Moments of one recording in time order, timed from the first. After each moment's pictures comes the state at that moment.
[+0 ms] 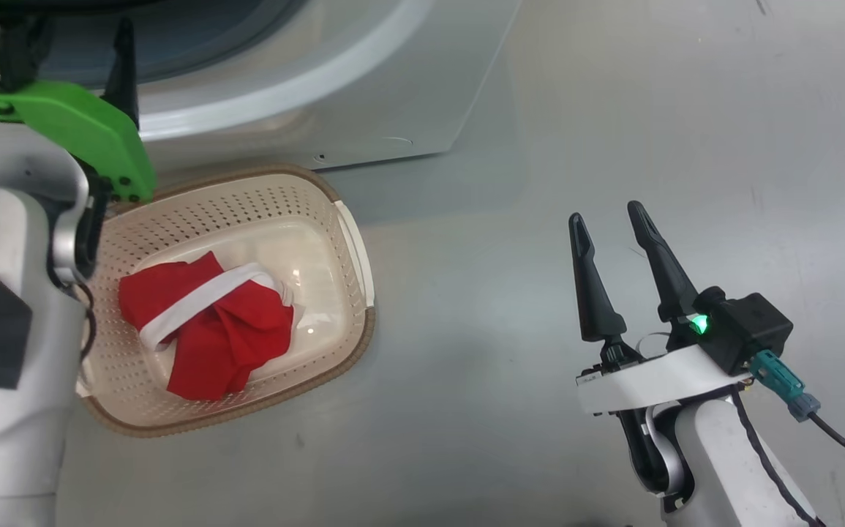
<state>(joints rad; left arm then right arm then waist) -0.75 0.18 -0.19 0.35 -0.35 0.05 0.20 -0.18 -0.05 0.33 0.03 0.36 -0.04 -0.26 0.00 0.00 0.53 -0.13</state>
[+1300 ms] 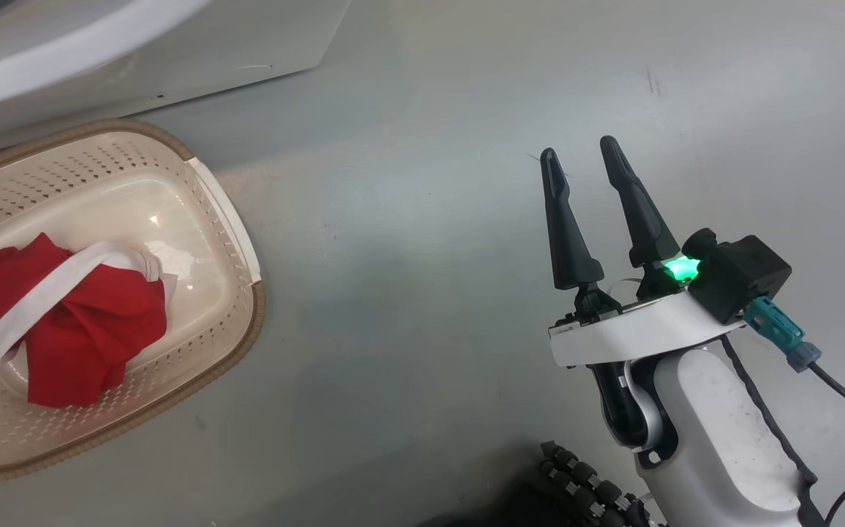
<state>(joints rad) -1.28 0.52 -0.23 0.64 -0.16 -0.04 0.52 -0.33 -0.05 0.43 0.01 0.50 -0.09 -0.26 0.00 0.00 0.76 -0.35</state>
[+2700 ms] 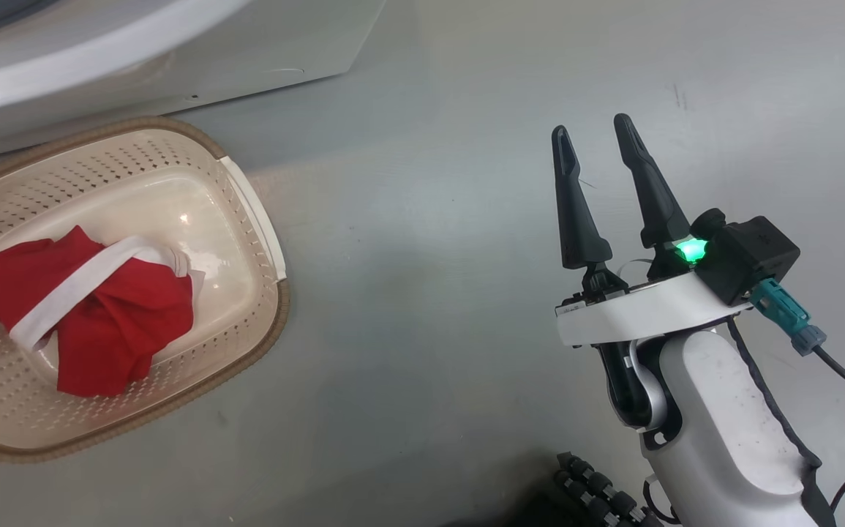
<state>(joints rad) -1.30 0.40 -0.15 0.76 -0.29 -0.07 0.41 -0.37 -0.05 0.41 0.04 0.47 -0.10 -0.26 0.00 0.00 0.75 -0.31</state>
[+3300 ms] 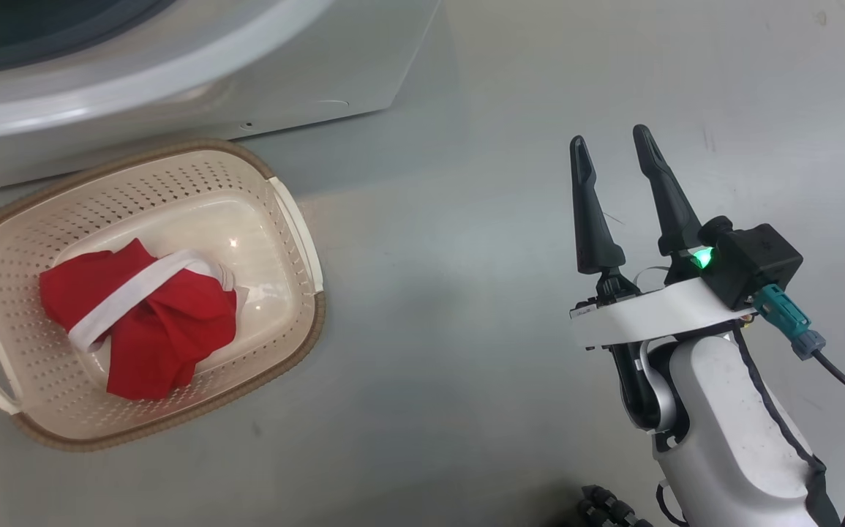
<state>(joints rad) -1.14 0.30 -0.14 0.73 -0.33 -0.07 0.10 -0.36 -0.05 0.37 0.07 0.42 -0.10 -0.26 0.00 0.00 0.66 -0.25</state>
